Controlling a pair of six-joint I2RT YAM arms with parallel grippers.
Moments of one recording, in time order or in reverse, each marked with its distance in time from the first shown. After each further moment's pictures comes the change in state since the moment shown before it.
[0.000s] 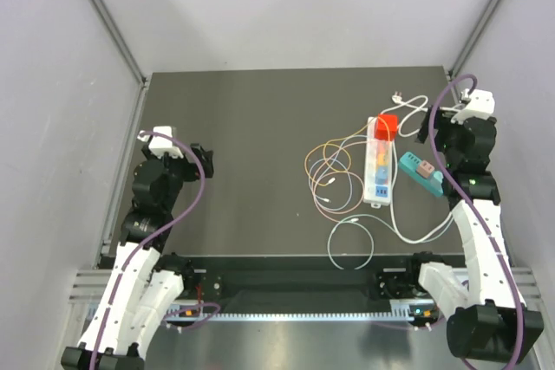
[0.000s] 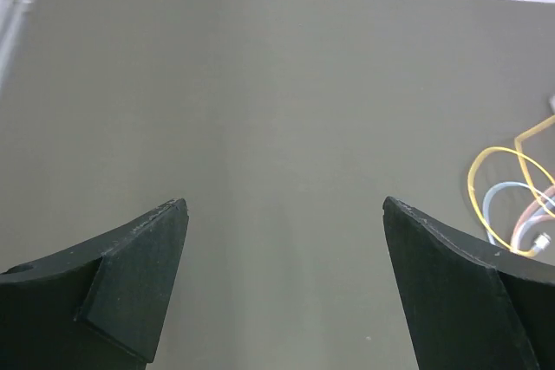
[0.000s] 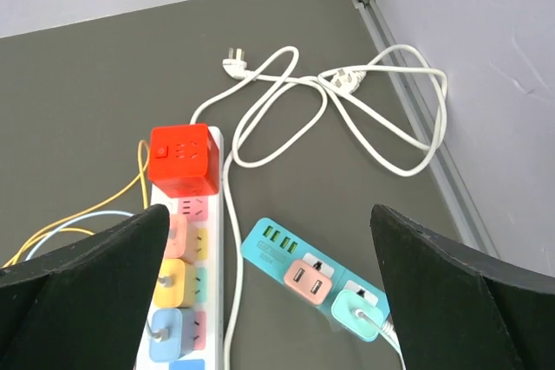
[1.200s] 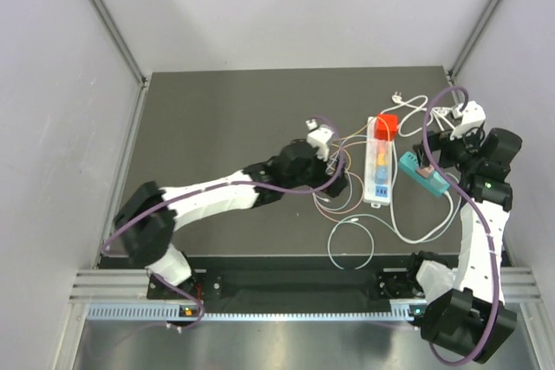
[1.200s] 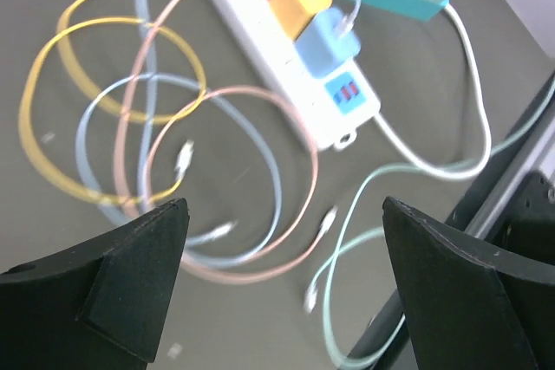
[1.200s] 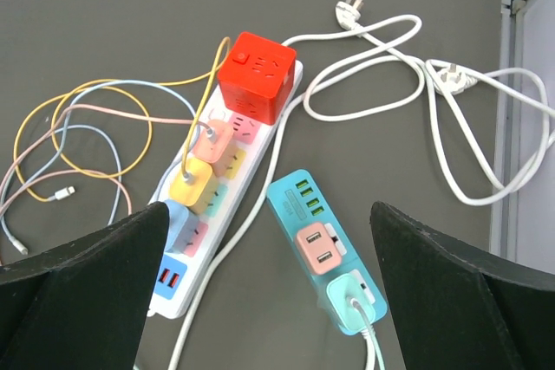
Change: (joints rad) left arm -0.809 0.941 0.438 0.210 0.032 -0.222; right arm -0.290 0.002 -0.031 -0.137 -0.704 -0.365
